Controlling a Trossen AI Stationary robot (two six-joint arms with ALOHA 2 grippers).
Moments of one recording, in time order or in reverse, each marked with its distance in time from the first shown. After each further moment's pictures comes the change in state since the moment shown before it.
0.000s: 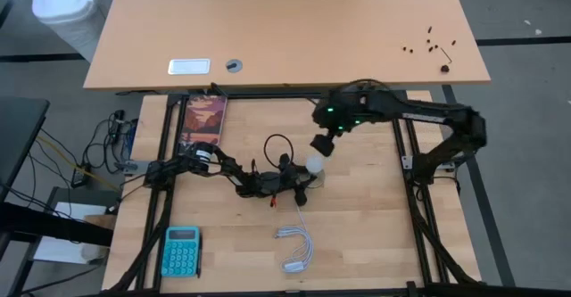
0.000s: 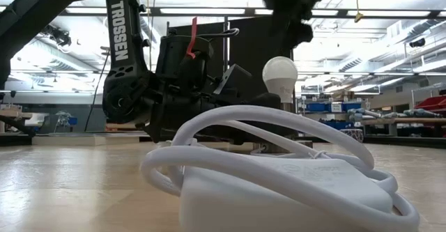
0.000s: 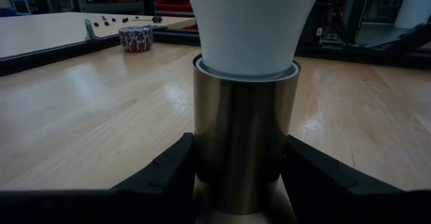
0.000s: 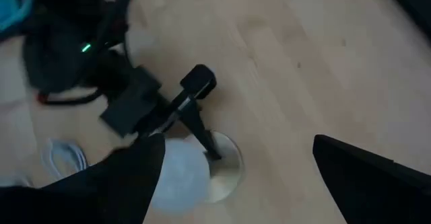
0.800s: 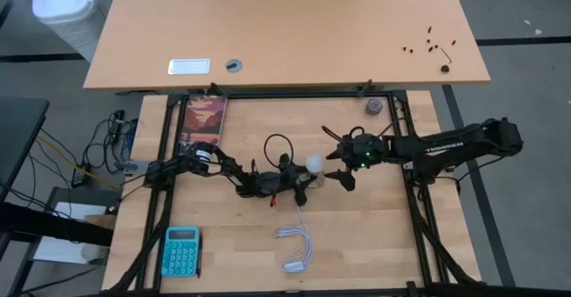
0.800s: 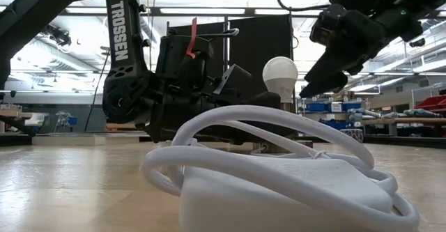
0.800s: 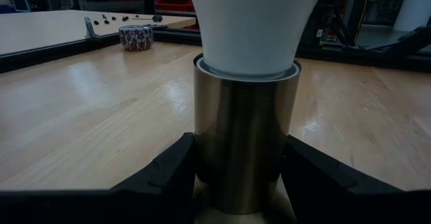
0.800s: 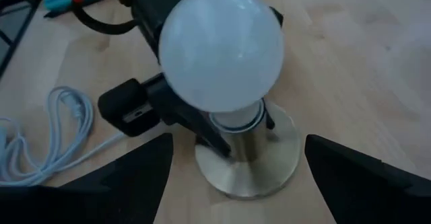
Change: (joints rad) left arm 0.000 0.000 0.000 0.000 0.000 -0.016; right arm 0.159 -0.368 -0.924 0.927 0.014 -0.028
